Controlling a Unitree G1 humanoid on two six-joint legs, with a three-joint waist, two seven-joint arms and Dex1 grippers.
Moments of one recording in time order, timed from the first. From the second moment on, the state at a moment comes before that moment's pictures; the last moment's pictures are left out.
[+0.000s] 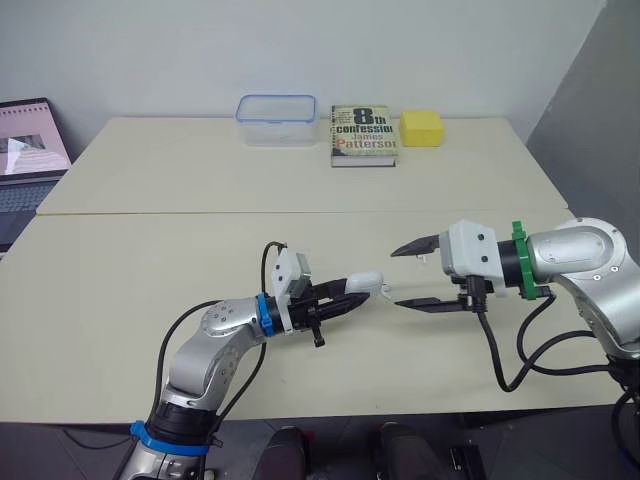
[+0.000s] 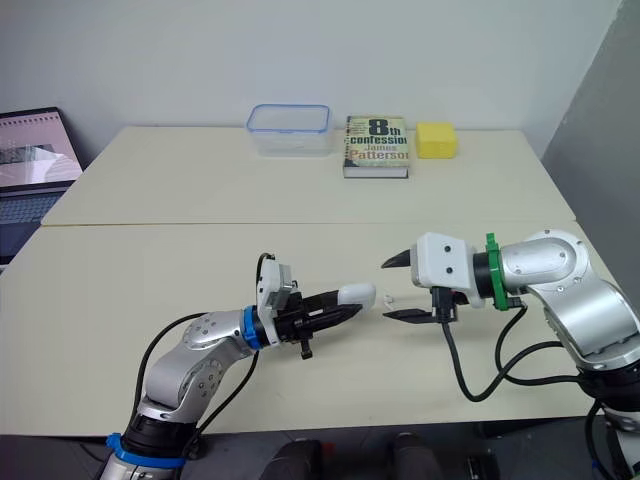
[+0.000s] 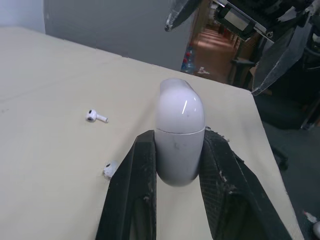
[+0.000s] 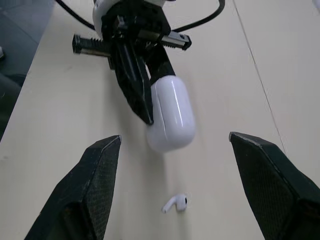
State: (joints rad) left arm -0.26 0.35 -0.13 -0.22 -0.46 0.37 -0.97; right arm -0.58 -0.87 0.18 -0.47 0.33 0.50 1.13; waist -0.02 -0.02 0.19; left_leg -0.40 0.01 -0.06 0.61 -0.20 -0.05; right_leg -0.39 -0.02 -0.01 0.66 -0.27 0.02
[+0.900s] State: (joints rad) left arm -0.25 0.39 -0.19 -0.19 -0.42 0.23 -1.02; right arm -0.69 -0.79 0.22 -0.38 0.29 0.56 1.10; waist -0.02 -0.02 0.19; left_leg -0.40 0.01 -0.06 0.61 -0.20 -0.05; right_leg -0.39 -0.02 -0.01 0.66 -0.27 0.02
